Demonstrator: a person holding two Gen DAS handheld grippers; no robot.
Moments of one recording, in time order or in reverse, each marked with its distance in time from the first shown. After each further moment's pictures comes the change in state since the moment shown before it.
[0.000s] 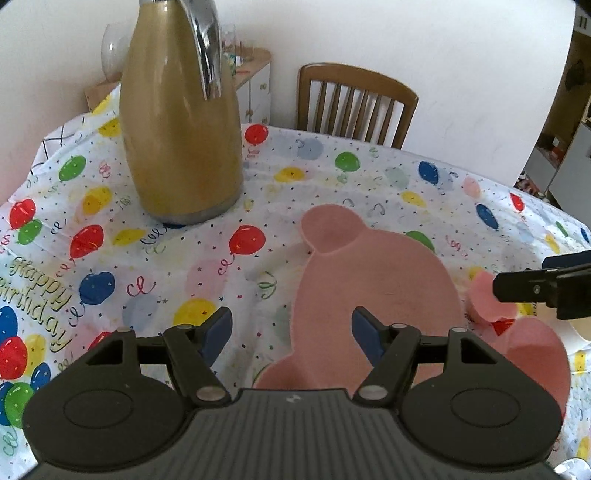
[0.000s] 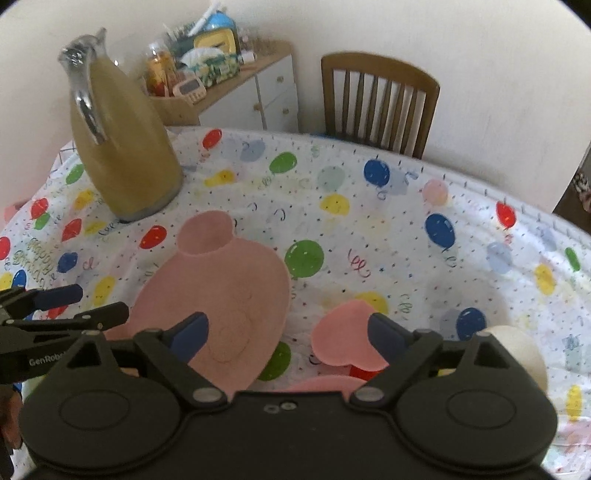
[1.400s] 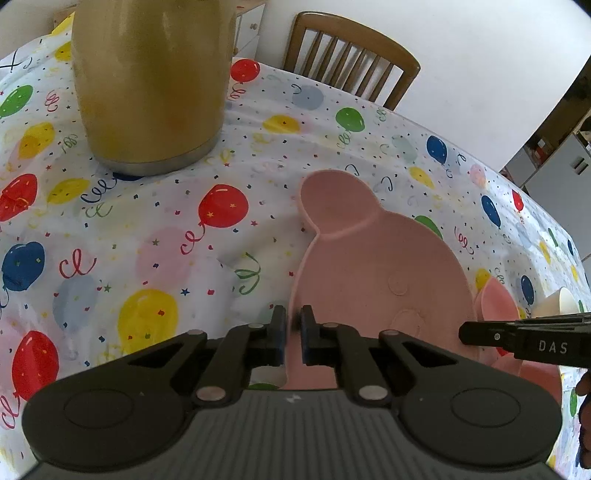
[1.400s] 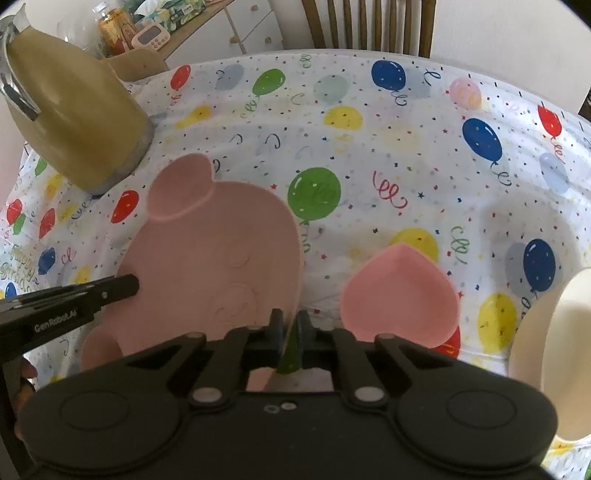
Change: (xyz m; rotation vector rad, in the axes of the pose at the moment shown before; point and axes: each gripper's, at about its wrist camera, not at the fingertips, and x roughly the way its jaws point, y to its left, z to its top) left arm 0.068 0.025 0.017 -0.106 0.175 -0.159; right arm 0.067 -0.008 -0.002 0.145 0.190 0.036
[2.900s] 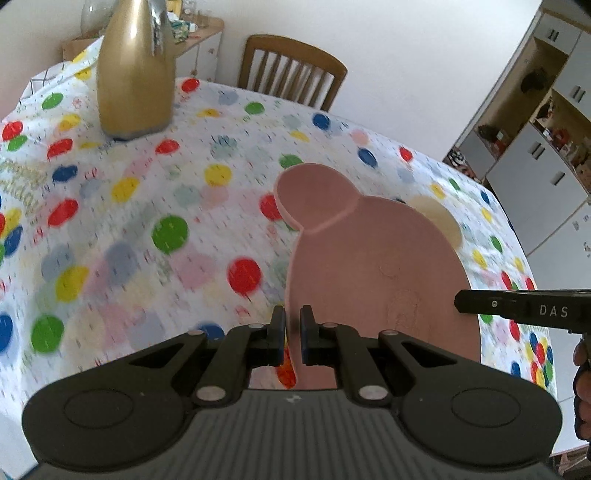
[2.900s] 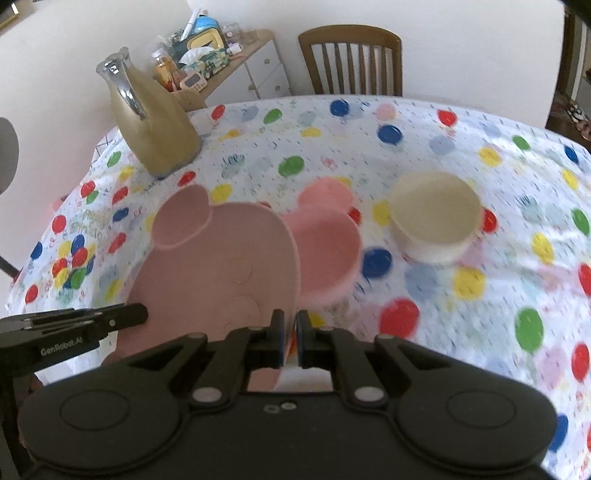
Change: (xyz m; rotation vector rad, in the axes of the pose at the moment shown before) left arm -0.169 -0.114 -0.159 0.052 -0.056 -0.061; right arm -0.186 -0.054 -0.165 0.005 -0.150 0.056
